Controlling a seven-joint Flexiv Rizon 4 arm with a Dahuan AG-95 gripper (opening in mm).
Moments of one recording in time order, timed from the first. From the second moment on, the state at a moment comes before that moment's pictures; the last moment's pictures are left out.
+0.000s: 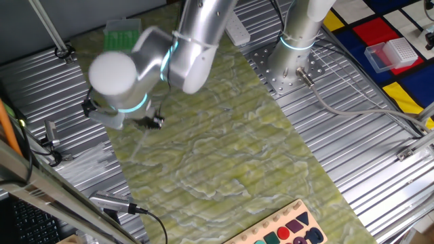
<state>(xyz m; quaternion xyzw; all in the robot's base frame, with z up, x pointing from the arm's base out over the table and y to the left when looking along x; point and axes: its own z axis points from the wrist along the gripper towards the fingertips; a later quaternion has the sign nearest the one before) 0.596 0.036 0.033 0.35 -0.93 0.07 0.07</state>
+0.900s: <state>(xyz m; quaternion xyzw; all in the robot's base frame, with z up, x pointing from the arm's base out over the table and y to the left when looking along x) 0.597 0.042 0.029 0.36 -0.93 0.05 0.03</state>
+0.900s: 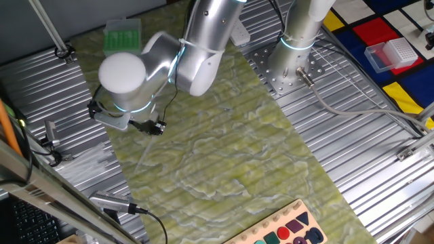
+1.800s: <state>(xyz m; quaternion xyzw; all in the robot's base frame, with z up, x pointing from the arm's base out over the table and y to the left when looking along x) 0.592 0.052 0.047 0.34 -0.94 -0.01 -0.04</state>
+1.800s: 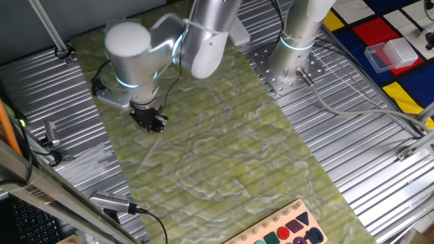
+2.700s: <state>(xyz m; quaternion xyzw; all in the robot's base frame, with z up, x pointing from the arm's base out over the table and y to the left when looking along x) 0.588 0.064 0.037 0.34 -0.94 -0.05 -0.09</state>
